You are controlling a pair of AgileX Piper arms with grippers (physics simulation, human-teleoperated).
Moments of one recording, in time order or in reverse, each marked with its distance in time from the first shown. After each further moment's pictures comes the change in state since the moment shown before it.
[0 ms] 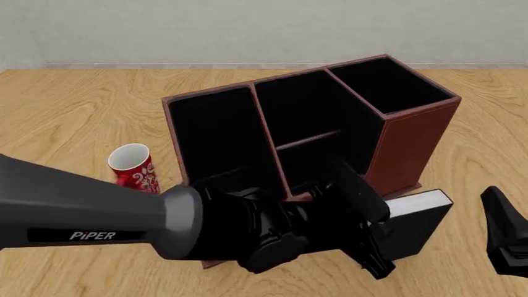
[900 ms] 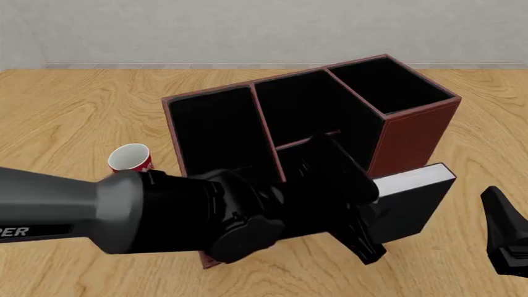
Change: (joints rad) left arm 0.017 -0.150 0.056 0.016 0.060; right arm 0.000 0.000 0.000 0.000 0.000
